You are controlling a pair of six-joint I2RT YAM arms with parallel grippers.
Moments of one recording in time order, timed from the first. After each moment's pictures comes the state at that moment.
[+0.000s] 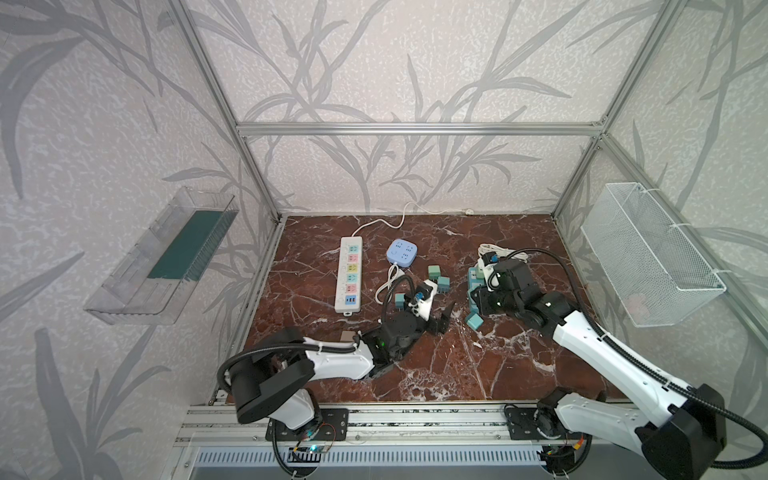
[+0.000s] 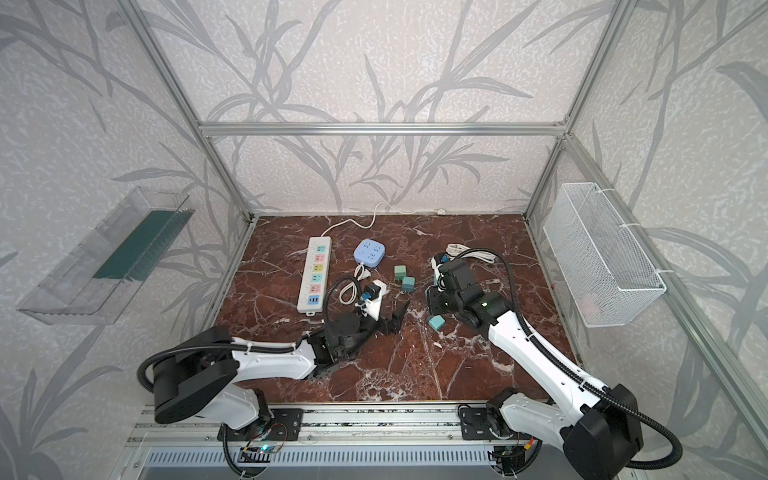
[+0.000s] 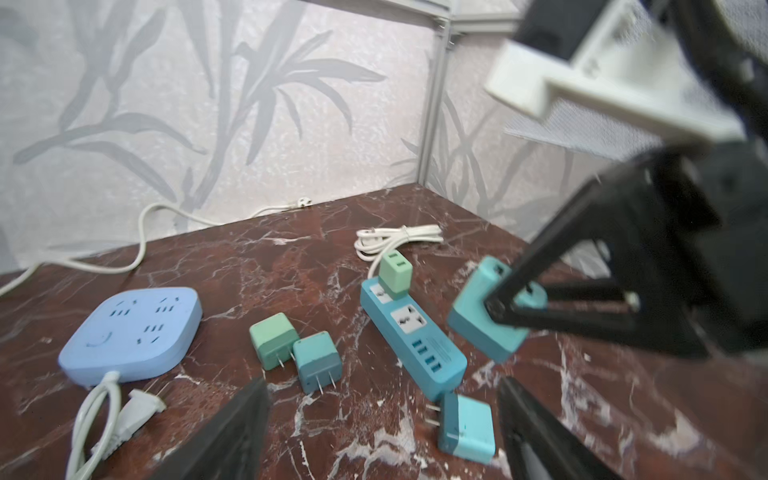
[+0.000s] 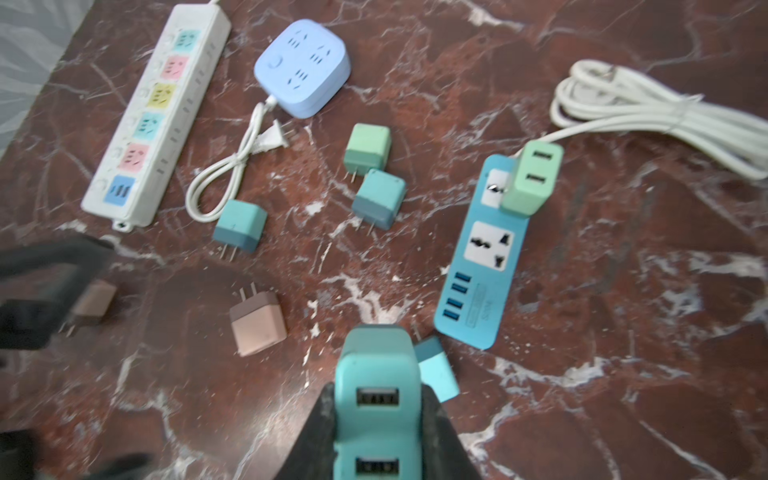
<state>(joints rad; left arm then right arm) -0.98 1.46 0.63 0.73 -0.38 -0.30 0.54 1.15 0.91 -0.57 0.08 0.29</state>
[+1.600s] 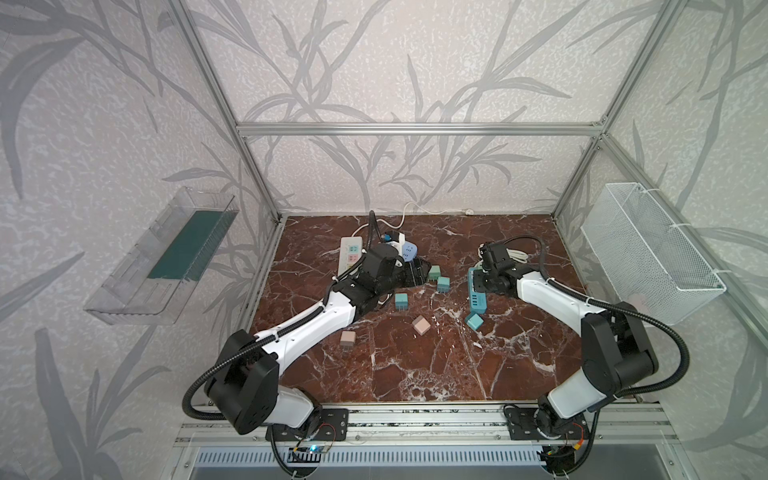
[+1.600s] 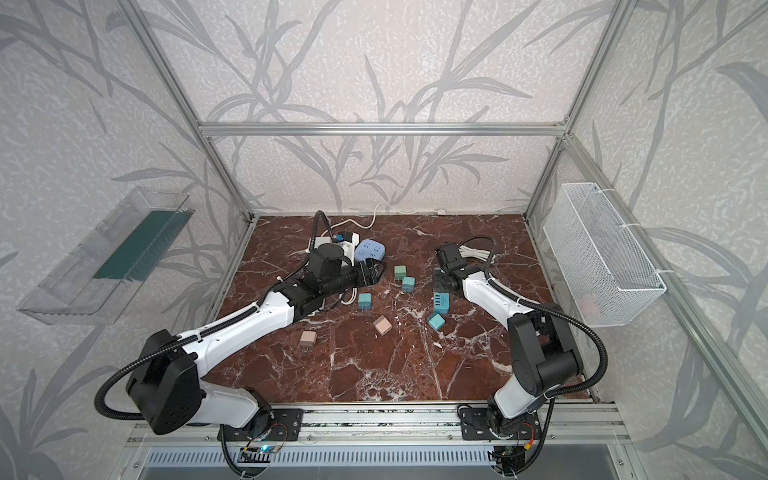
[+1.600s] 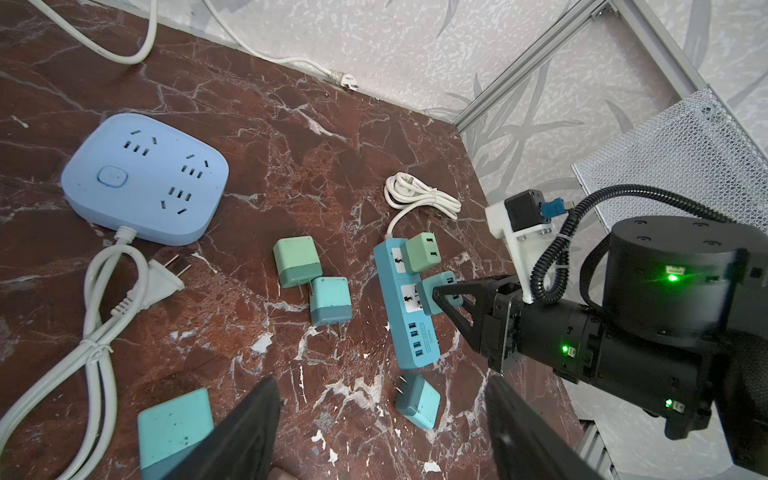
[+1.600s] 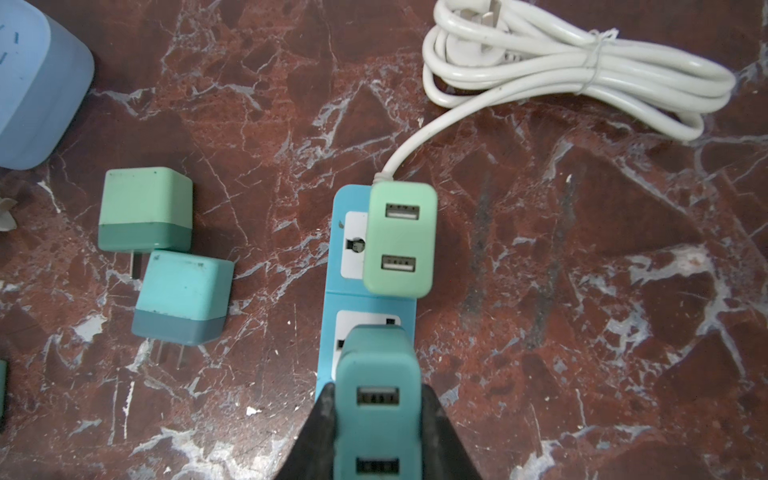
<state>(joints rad) -0.63 1.42 1.01 -0.04 0.12 -0.68 0.36 1.62 1.05 -0.44 0.17 0.33</state>
